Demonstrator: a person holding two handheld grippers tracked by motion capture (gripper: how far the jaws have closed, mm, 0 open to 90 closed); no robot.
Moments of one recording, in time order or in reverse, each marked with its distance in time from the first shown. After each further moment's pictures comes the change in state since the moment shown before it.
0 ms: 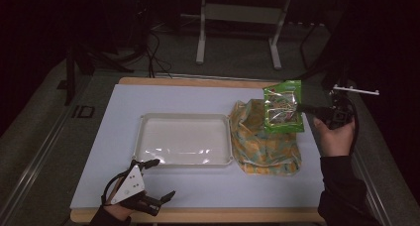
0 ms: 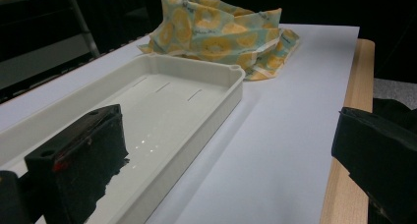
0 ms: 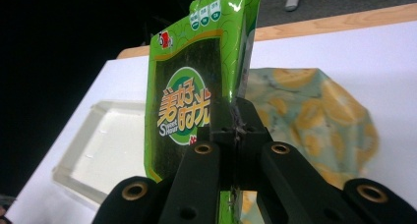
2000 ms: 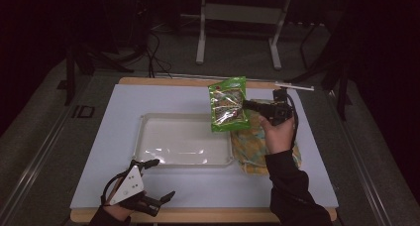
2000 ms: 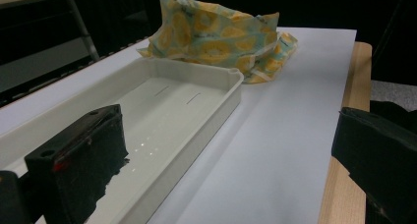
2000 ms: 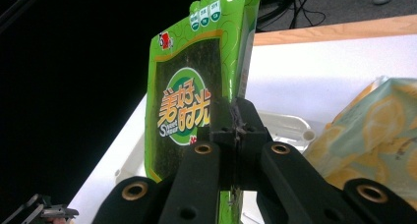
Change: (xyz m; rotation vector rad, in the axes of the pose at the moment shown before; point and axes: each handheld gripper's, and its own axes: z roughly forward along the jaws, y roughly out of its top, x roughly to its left) left arm 0.000 0.001 -0.002 -0.013 -0.002 0.001; right arm 0.098 -0.018 0.097 0.016 0.196 -0.037
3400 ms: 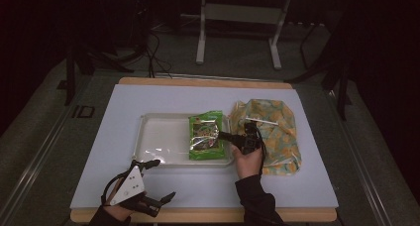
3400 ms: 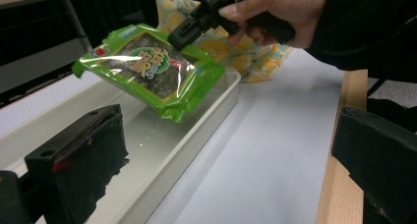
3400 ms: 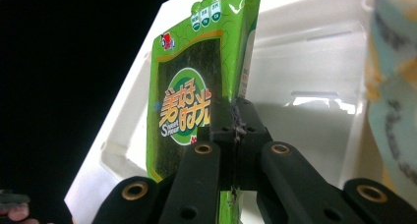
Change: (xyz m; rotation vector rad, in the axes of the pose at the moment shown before) left arm -0.001 0.000 0.001 0.002 -0.011 0.011; right arm -0.016 -0.104 0.078 0.076 0.032 0.172
